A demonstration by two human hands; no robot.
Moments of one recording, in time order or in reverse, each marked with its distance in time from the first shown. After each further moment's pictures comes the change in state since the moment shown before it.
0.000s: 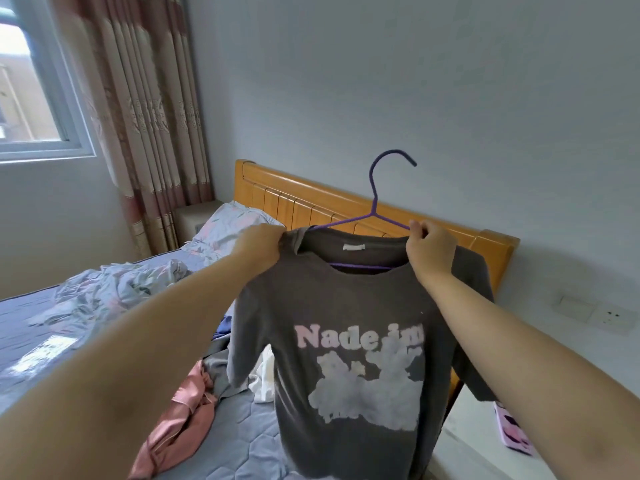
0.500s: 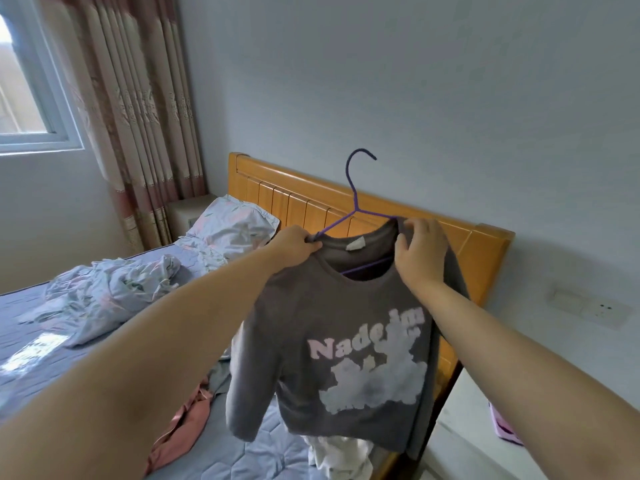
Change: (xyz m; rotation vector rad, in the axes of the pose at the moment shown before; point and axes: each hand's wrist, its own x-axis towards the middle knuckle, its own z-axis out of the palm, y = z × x) left_hand 0.014 0.054 0.006 -0.535 -0.187 -0.114; right_hand -0.012 0.012 0.008 -0.156 -0.006 -0.164
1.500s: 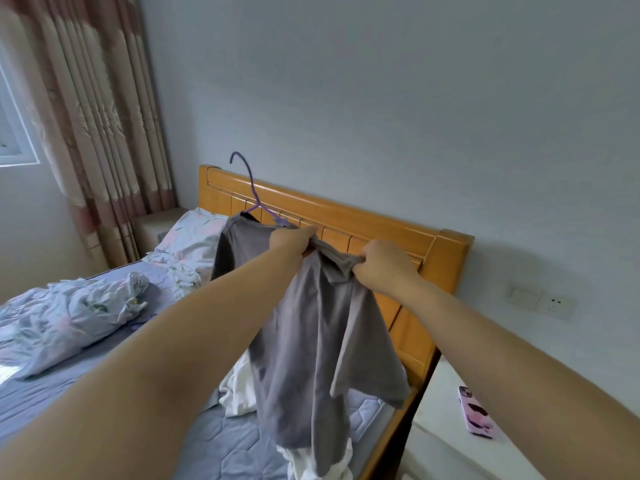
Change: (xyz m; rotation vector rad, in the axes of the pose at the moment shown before) left_hand 0.040 0.056 0.036 -1.091 0.209 -0.448; right_hand -0.009 -0.050 -0.070 -0.209 -0.605 -0.019
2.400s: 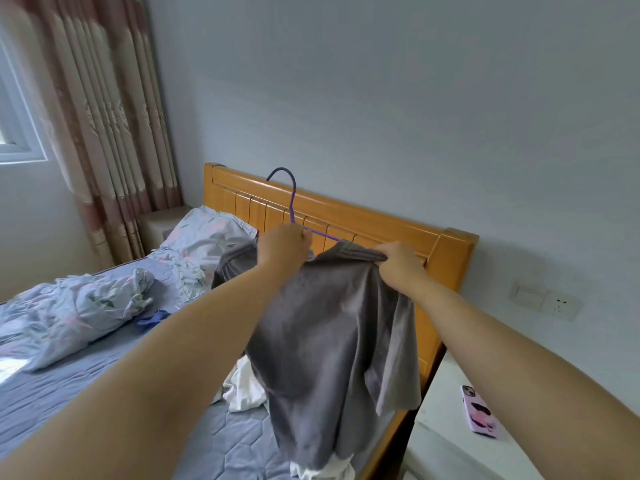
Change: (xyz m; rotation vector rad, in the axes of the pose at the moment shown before) left_hand -0.032 -0.003 -0.035 1.243 0.112 0.744; right_hand 0.019 0.042 0.021 0.219 0.071 0.001
